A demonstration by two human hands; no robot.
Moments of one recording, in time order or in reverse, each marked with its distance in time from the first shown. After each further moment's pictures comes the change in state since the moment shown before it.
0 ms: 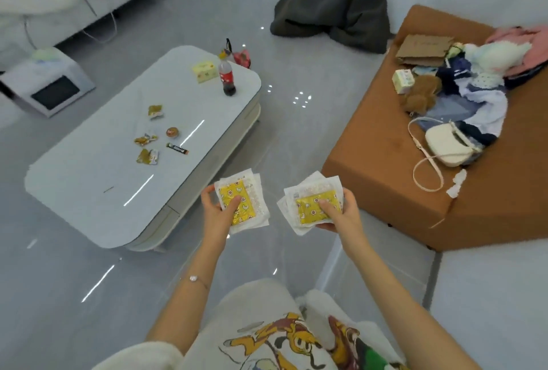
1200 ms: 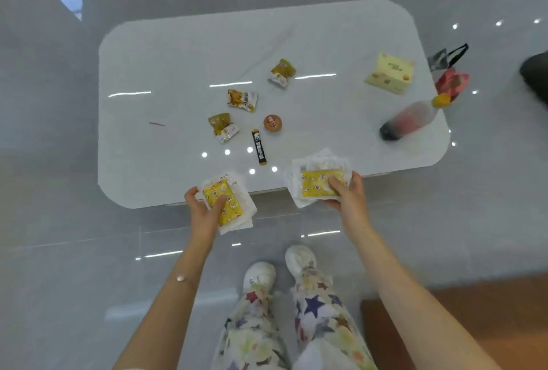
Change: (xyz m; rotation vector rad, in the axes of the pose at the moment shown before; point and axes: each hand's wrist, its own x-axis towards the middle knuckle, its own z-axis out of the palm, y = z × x) left_hand 0.433 -0.087 -0.097 -0.384 0.801 -0.350; right_hand 0.542 0.035 0.409 -0.439 -0.525 0.293
